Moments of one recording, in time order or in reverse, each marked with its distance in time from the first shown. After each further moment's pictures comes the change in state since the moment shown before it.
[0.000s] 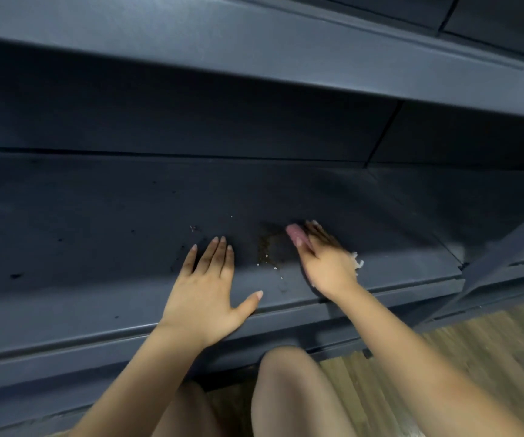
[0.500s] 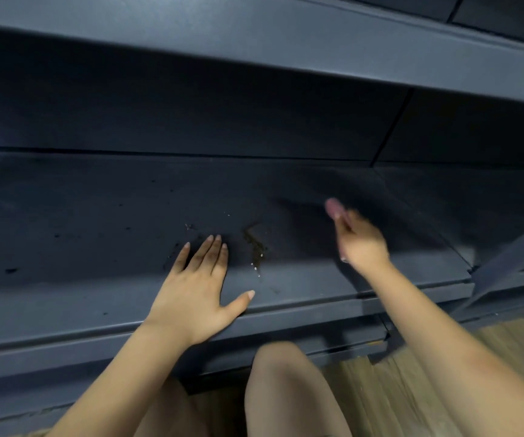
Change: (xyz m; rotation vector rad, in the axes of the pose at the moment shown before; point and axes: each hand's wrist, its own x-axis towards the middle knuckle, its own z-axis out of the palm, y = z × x) left_hand 0.001 -0.001 0.001 0.068 0.010 0.004; right_hand 0.032 0.043 -0.029 0.270 0.027 0.242
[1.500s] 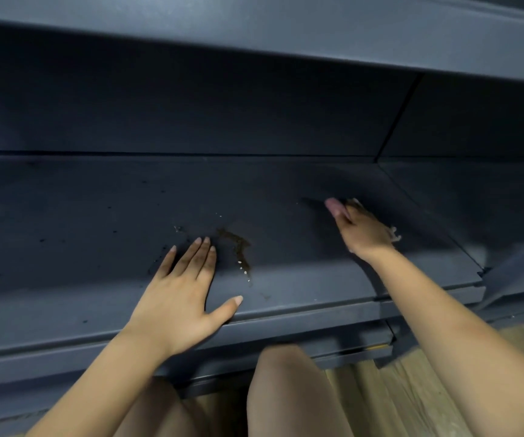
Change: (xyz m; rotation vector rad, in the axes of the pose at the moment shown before) left_hand 0.000 0.000 -0.001 0.057 0.006 0.014; right_hand 0.045 0.027 -0.004 -0.181 -0.052 -0.104
